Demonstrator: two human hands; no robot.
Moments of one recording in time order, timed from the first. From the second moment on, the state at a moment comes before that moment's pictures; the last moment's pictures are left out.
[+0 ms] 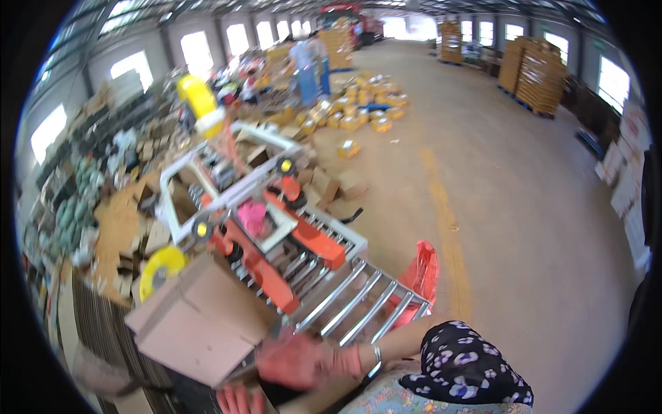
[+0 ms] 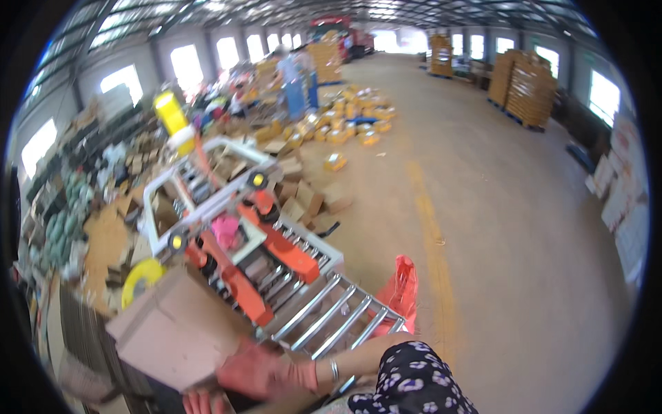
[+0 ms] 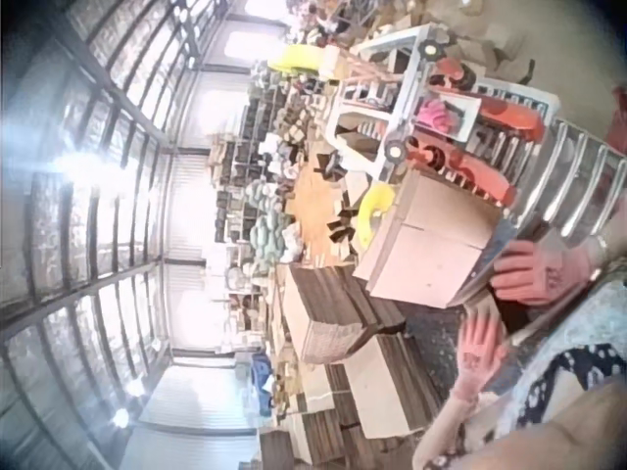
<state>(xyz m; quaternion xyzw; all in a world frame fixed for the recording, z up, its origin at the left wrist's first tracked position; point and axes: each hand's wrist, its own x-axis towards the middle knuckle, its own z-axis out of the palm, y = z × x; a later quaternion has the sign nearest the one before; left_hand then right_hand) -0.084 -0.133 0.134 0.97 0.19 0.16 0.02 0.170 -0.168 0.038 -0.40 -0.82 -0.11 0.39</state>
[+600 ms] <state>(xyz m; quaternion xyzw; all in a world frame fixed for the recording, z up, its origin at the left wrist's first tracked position) 0.253 0.044 0.013 0.89 0.18 0.41 0.10 0.302 -0.197 -0.072 -0.66 -0.49 -0.22 0.52</state>
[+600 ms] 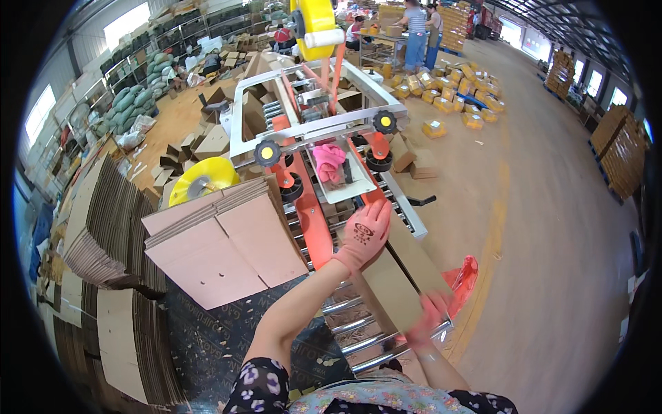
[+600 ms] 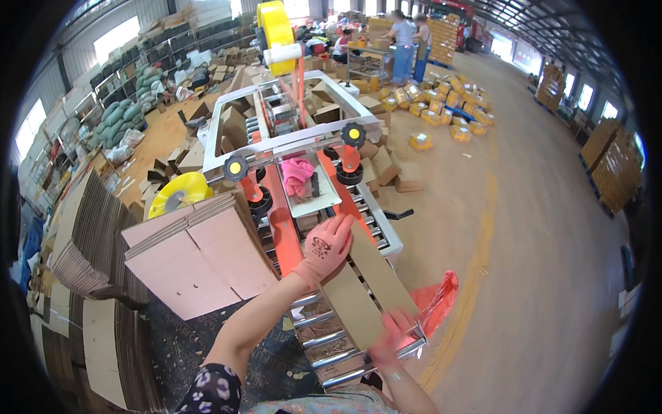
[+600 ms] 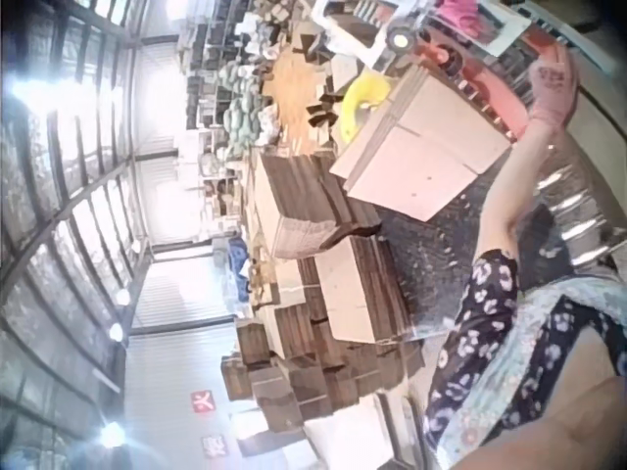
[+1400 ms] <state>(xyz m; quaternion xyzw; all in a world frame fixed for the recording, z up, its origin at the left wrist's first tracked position) -0.132 0.121 0.118 0.86 0.50 0.01 -0.06 0.099 -0.009 0.040 -0.23 -0.83 0.07 0.51</state>
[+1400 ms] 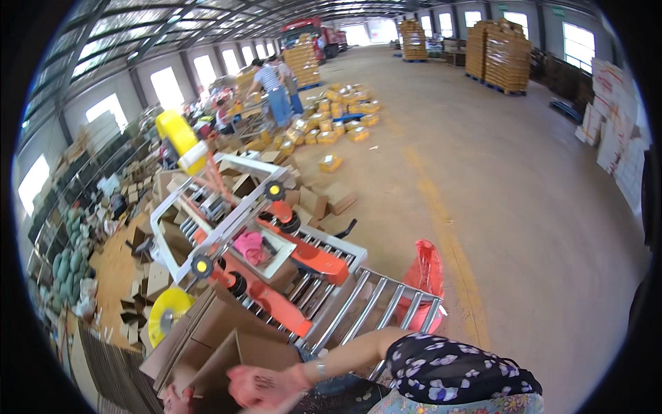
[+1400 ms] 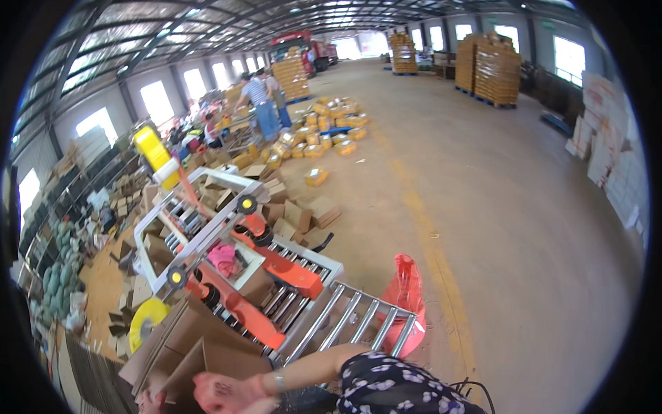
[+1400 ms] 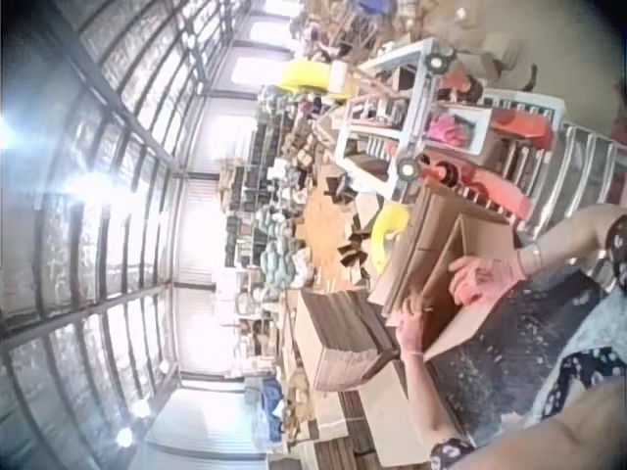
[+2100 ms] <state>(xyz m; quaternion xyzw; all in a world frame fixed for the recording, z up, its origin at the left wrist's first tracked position) -0.087 -0.120 0.097 0.96 0.27 0.10 0.03 0.168 -0.154 0.014 -0.50 -0.68 -0.54 -0.06</state>
